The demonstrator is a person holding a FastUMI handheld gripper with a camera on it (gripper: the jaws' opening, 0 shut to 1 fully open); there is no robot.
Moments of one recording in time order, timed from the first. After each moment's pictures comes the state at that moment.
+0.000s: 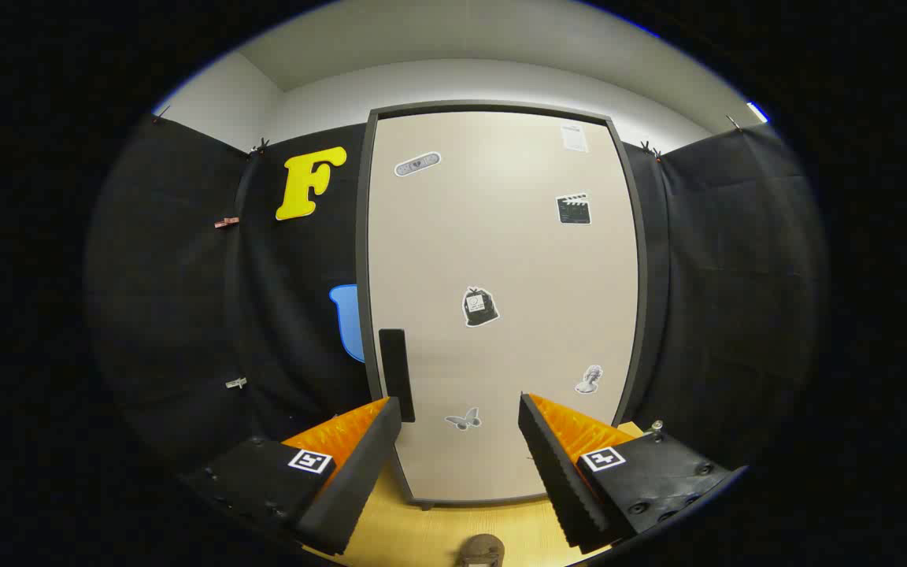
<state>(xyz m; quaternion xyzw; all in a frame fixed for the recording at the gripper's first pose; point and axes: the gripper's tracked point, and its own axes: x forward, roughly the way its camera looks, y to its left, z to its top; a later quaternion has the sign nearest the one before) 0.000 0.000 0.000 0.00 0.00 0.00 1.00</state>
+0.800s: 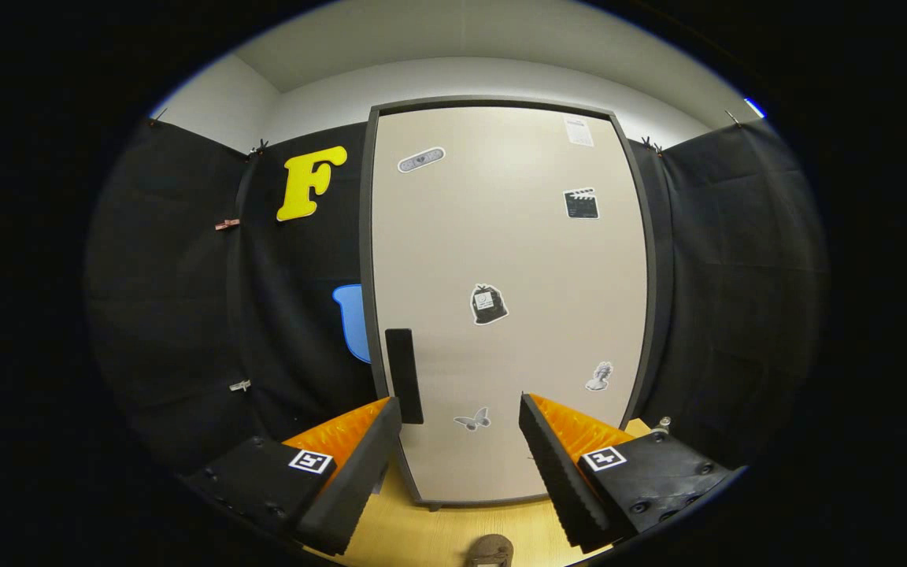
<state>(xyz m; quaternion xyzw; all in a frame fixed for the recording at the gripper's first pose) 0.011 0.013 -0.004 0.01 0.01 0.01 1.00</state>
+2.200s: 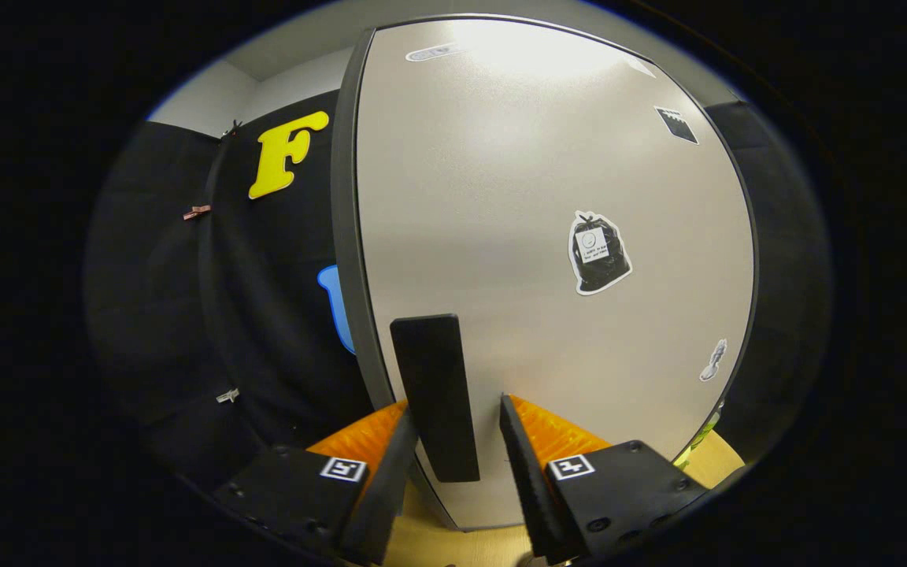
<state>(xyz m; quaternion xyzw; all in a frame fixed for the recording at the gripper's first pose) 0.157 0.068 -0.052 0.04 0.04 -0.01 1.00</state>
